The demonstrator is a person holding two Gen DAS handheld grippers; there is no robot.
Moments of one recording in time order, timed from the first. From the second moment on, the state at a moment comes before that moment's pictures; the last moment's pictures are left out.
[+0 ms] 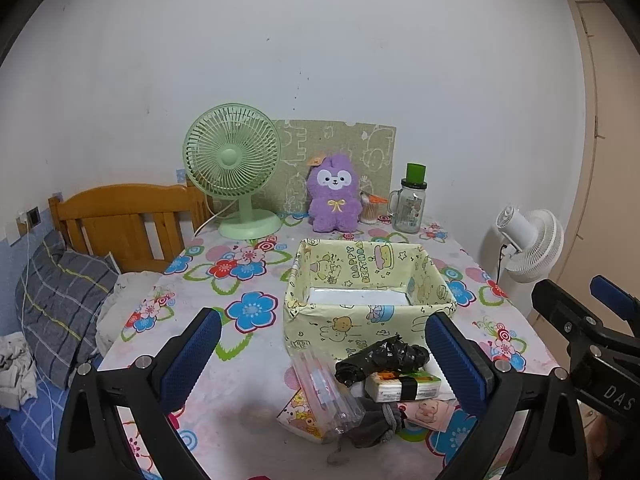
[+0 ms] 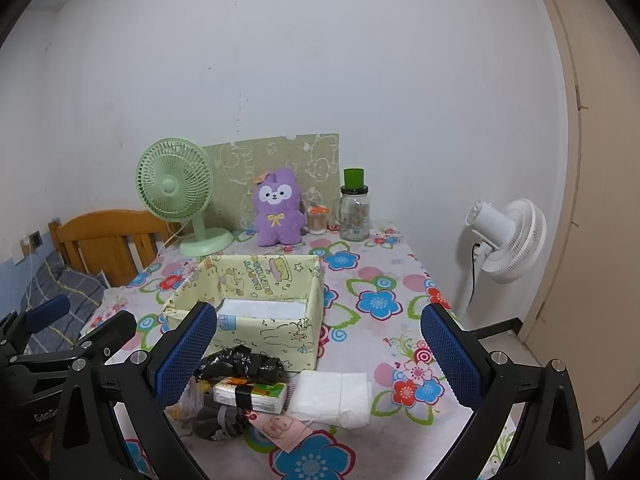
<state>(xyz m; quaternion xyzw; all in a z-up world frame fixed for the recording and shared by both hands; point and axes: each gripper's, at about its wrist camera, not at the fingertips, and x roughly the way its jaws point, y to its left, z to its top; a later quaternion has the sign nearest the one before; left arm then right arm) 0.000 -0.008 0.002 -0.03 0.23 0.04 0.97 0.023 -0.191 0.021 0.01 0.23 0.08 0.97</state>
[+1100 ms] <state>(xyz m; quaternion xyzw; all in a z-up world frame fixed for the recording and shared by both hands) 0.007 -0.004 -0.008 -0.04 0.25 0.04 0.97 0.031 -0.189 0.014 0.02 0.25 0.08 0.97</state>
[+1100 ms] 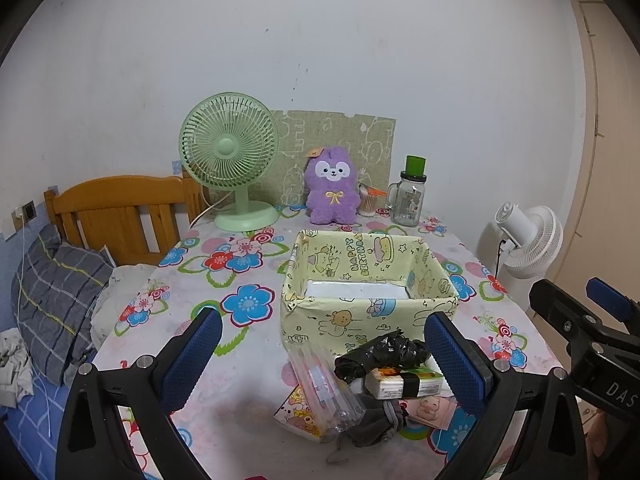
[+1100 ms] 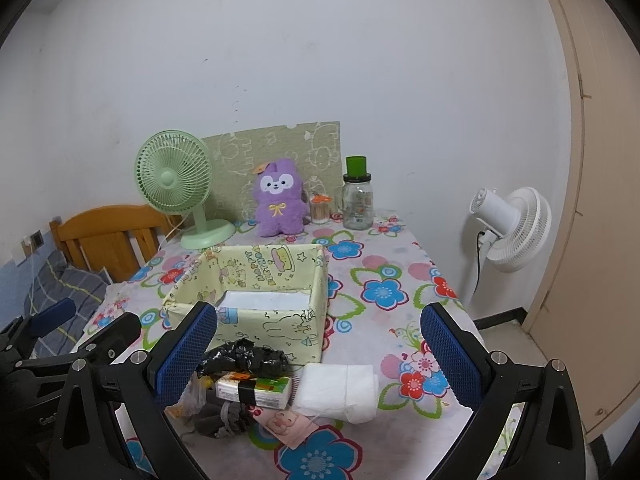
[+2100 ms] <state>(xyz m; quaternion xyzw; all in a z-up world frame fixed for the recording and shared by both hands) 0.036 -0.018 -0.050 -0.02 0.30 0.01 0.95 0.063 -0.179 -0.022 0.02 0.29 0.10 0.95</state>
